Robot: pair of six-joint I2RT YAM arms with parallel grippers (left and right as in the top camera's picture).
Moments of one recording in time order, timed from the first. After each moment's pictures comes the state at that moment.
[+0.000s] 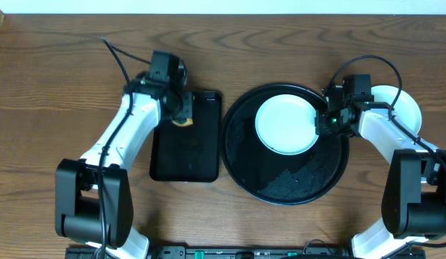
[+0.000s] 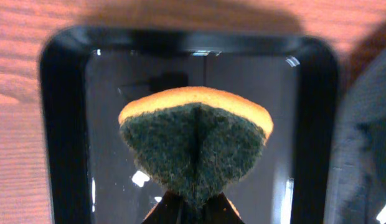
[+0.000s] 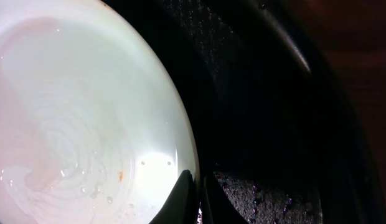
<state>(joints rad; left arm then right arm) -0.19 1.74 1.19 -0.67 0.09 -0.20 0.00 1.80 1.02 -0.47 -0.23 0.01</state>
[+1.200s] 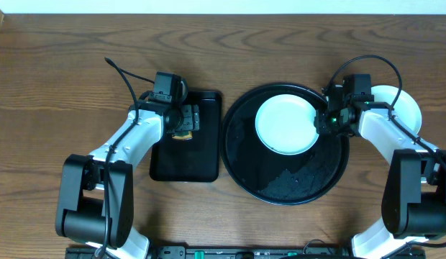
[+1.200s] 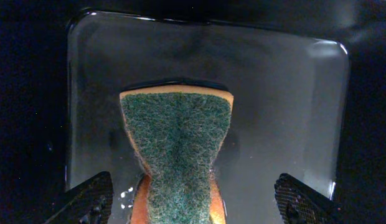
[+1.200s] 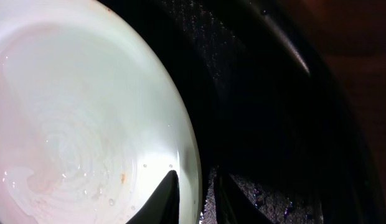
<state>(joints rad) -0.19 1.74 1.03 -0.47 0.07 -0.27 0.00 1.80 1.02 -0.47 -0.23 0.01</state>
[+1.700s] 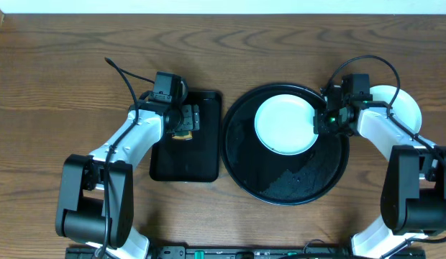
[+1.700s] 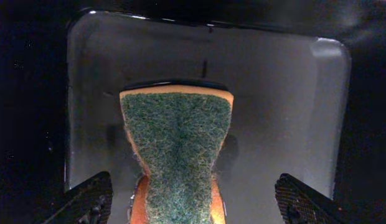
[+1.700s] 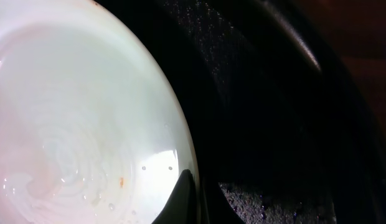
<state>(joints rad) -0.19 1.74 1.03 -0.47 0.07 -0.27 0.01 1.82 1.03 -0.47 -0.25 0.02</state>
